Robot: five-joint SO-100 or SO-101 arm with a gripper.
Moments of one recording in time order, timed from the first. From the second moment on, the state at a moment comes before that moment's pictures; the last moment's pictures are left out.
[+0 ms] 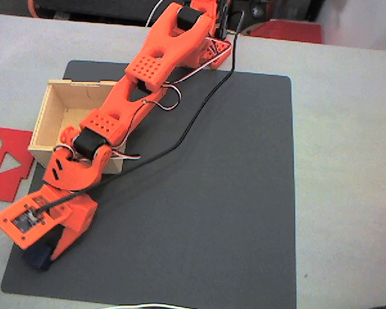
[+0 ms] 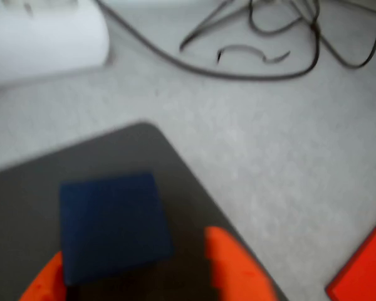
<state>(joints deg) 23.1 -0.8 -12.5 45.3 81.6</state>
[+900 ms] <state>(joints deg) 24.6 -2.7 -12.7 34.9 72.2</state>
